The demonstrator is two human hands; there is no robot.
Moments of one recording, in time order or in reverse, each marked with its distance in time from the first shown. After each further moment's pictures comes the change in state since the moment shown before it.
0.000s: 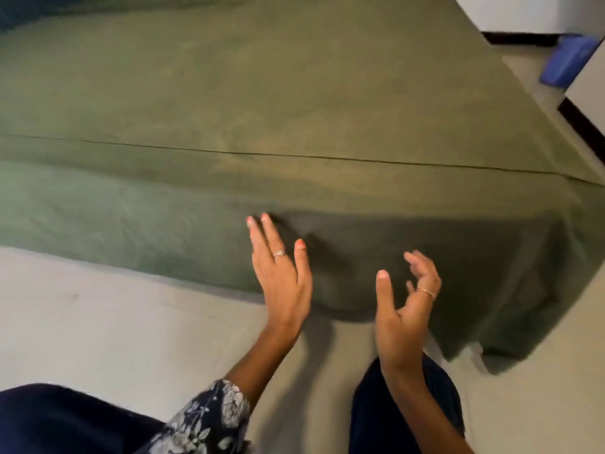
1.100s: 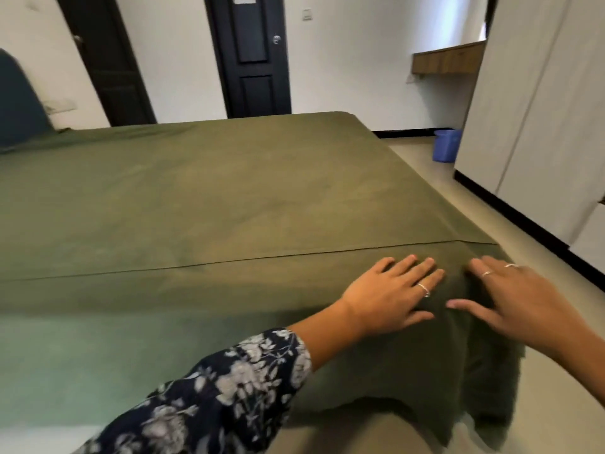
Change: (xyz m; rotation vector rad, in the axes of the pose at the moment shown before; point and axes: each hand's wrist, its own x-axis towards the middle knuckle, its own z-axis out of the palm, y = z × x) left_hand 0.048 0.156 0.105 0.505 -0.550 1.431; right_hand 0.175 -0.023 -0.178 -1.374 -0.277 -0.607
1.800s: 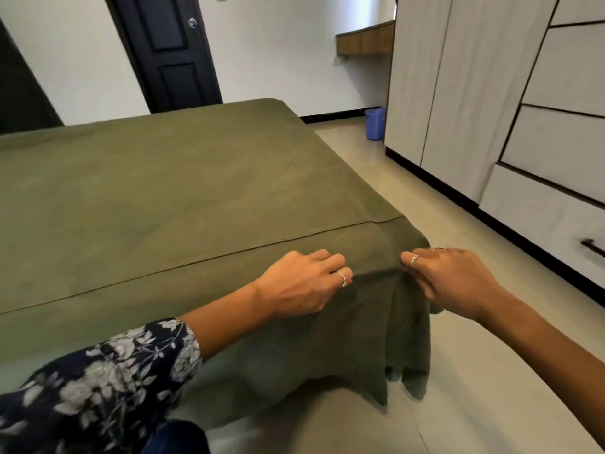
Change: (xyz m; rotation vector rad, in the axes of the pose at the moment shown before) left_hand 0.011 -0.007 -0.020 0.074 0.209 0.237; right_hand -0.032 0.030 0.007 0.084 0.016 -0.020
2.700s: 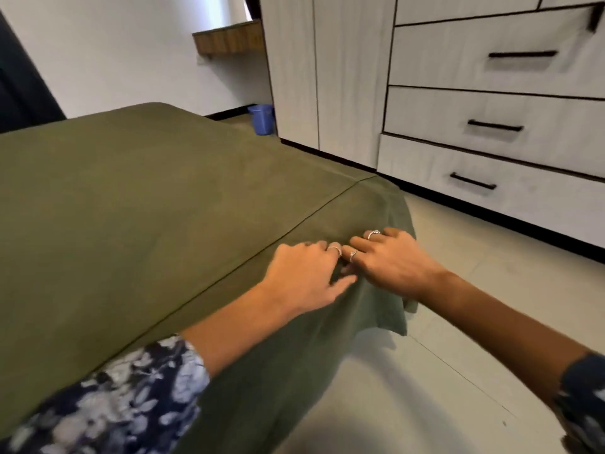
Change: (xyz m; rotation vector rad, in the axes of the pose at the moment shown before) left_hand -0.089 -0.050 -0.039 -0.237 -0.182 -0.017; right_hand 0.053 -0.200 -0.014 -0.392 -0.039 0.093
